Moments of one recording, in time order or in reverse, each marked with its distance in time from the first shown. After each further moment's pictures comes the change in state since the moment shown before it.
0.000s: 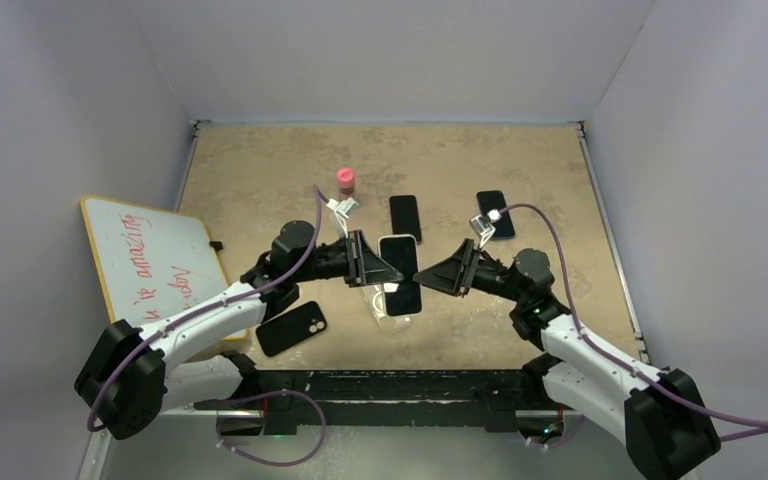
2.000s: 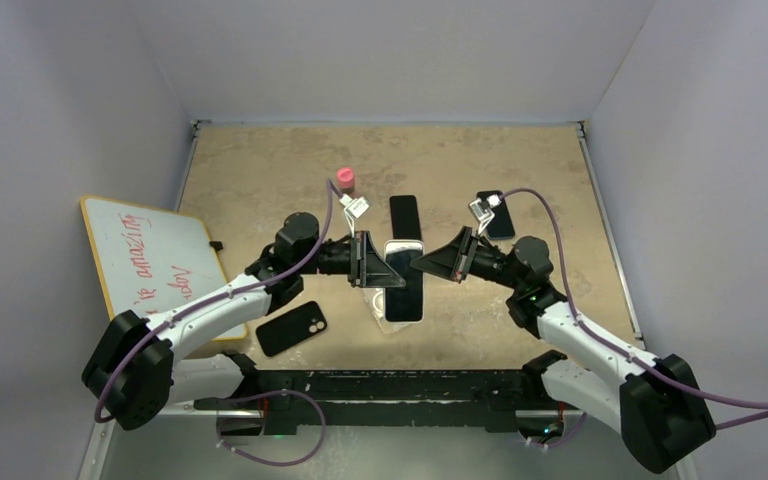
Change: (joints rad) left arm 0.006 0.058 0.052 0.021 0.190 0.063; right arm 0.000 0.091 0.101 0.048 0.007 -0.061
